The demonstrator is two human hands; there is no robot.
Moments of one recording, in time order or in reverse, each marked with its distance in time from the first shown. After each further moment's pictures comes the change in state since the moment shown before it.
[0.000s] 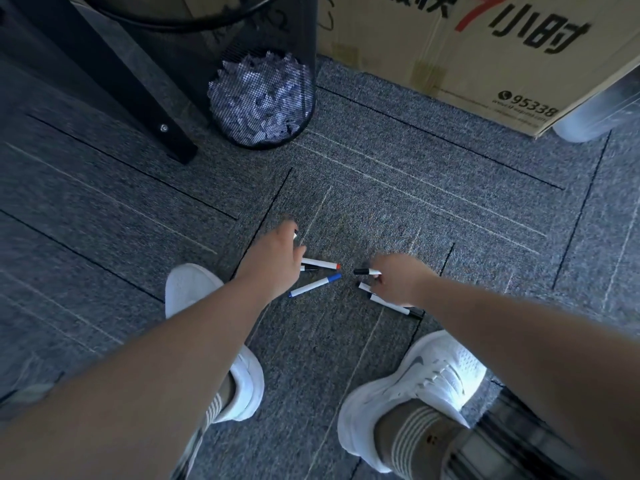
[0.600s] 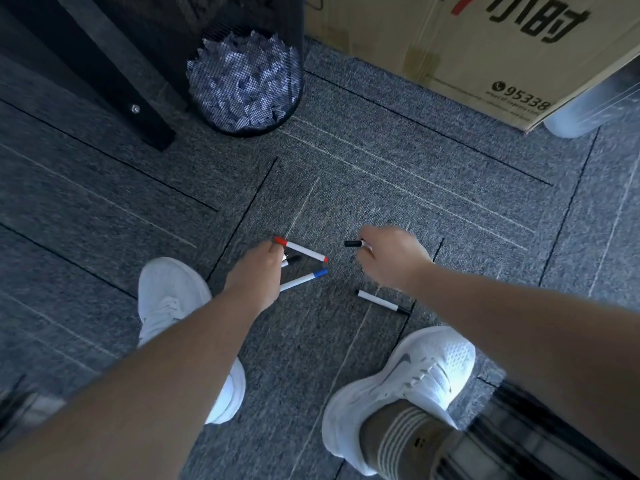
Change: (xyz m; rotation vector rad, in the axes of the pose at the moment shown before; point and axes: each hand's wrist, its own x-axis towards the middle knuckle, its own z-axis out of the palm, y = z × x) left_hand -0.004 -0.014 0.042 0.151 -0.110 -0.011; right_hand 0.000 0.000 -0.018 0.107 0.278 -0.059
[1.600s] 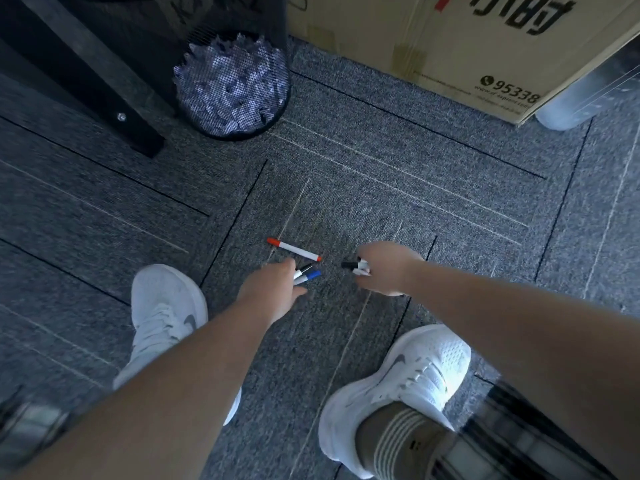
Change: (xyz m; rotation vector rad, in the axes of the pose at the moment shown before) left_hand 0.001 0.025 0.008 0.024 -0.200 -0.011; right_hand 0.001 0.014 0.009 -0.182 -0.302 0.008
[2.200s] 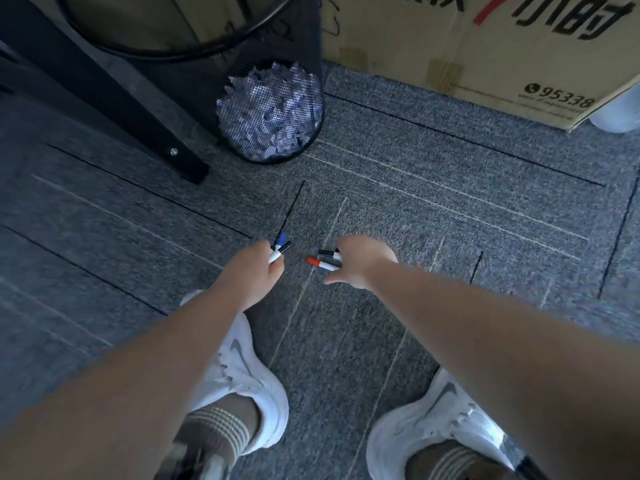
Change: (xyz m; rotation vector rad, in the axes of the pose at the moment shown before) left_hand 0.002 -0.073 -0.067 -0.202 0.174 -0.083; right_hand 0.057 -0.076 -0.027 0.238 0.103 0.017
